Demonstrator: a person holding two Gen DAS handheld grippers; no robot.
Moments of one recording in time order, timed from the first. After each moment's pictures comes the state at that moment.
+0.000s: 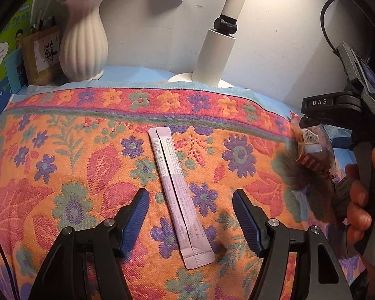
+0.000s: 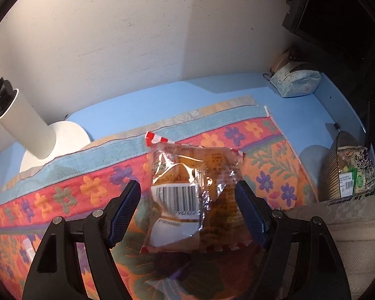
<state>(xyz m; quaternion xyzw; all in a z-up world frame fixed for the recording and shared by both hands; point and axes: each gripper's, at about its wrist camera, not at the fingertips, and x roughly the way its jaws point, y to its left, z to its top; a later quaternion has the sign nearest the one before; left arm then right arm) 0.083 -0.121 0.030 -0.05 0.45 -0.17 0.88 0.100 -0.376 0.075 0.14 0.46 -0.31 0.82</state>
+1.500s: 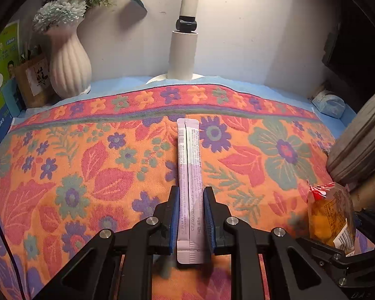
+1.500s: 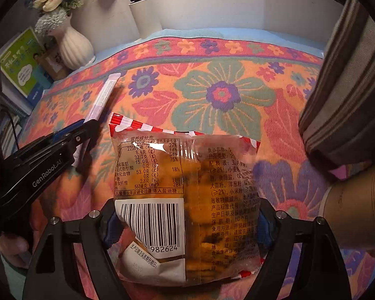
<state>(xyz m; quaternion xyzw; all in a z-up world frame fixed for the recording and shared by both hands) 0.032 -0.146 0.040 0.03 0.42 -0.20 0.89 -0.066 -0.306 0.026 0.12 0.48 -0.01 0.87</state>
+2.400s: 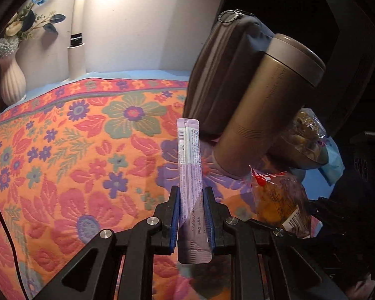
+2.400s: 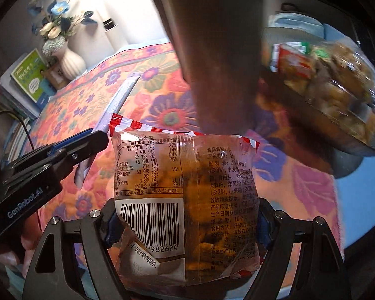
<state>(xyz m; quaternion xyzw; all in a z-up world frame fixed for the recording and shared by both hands) -0.134 -0.263 0.084 0.02 0.42 -0.34 0.84 -0.220 -0.399 0.031 0.17 0.44 -0.05 0.88</state>
